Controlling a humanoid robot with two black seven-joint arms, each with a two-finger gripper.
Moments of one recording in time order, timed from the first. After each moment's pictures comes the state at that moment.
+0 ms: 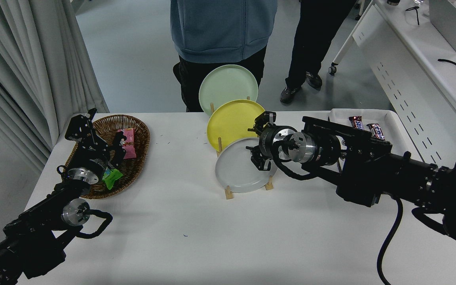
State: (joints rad) left arm -0.56 0.37 -0.74 -0.69 0.13 -0.22 -0.64; right arm 1.20 -0.13 0.10 0.96 0.40 -0.51 -0.17
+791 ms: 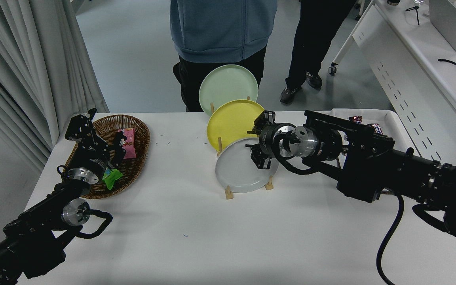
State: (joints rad) left arm -0.56 0.37 -0.74 -0.69 0.13 -0.22 -0.64; right arm 1.21 -0.14 0.13 0.96 0.40 -0.51 -0.23
